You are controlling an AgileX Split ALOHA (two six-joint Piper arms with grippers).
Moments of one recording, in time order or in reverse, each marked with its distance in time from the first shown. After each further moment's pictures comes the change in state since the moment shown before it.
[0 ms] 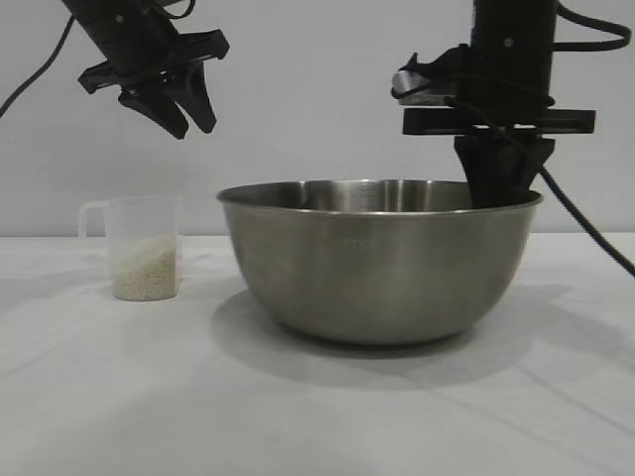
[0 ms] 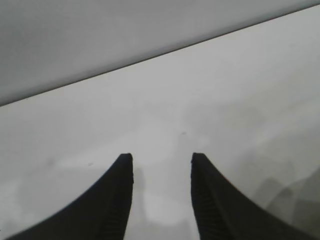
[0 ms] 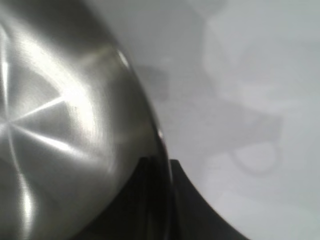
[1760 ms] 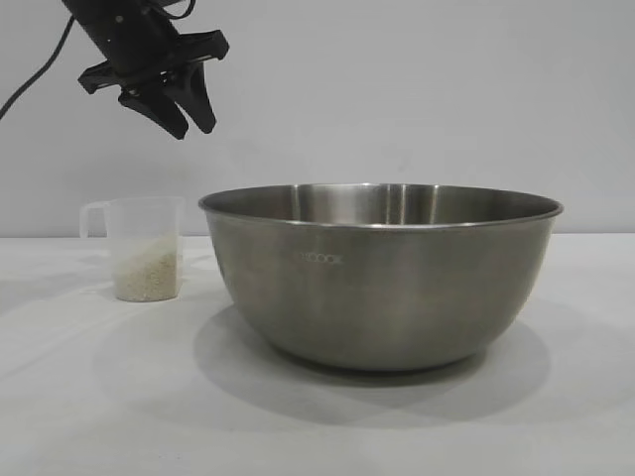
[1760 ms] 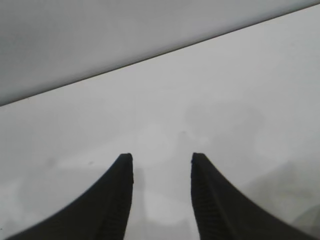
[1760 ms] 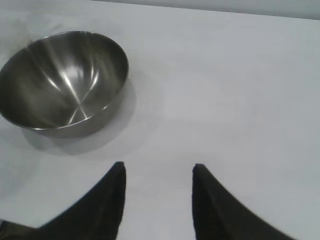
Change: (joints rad) left arm 0.000 -0.035 0.000 0.014 0.023 0.000; right arm 0.011 -1.940 1.019 -0.072 0.037 0.184
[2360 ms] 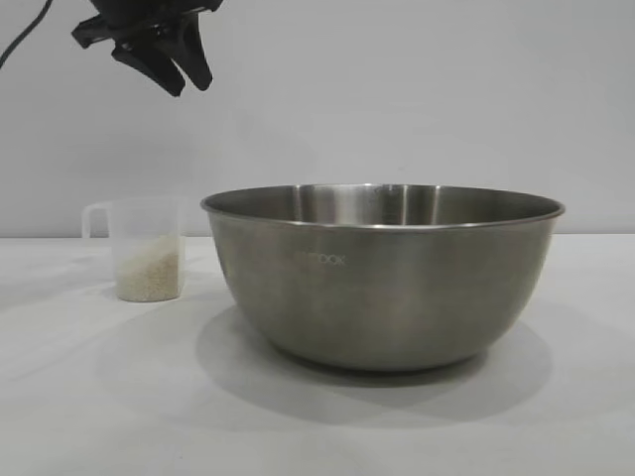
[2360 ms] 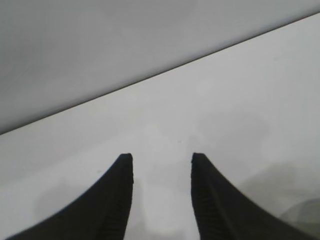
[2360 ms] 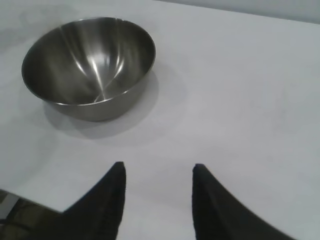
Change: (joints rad) left arm 0.000 -0.187 0.187 0.017 -0.099 0.045; right arm 0.000 -0.135 0.006 0.055 -0.002 -0.090
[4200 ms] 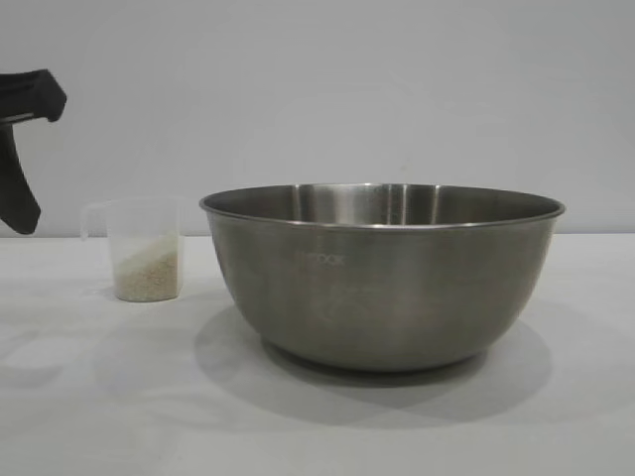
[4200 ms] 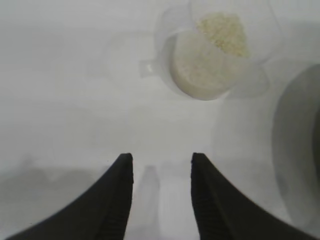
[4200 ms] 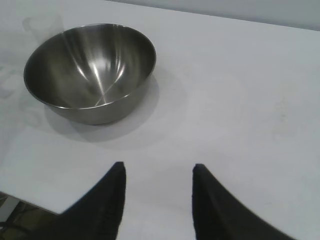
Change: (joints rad) left arm -0.173 -0.288 0.973 0.211 -0.722 -0.731; right arm 0.000 0.000 0.000 0.000 0.000 0.000
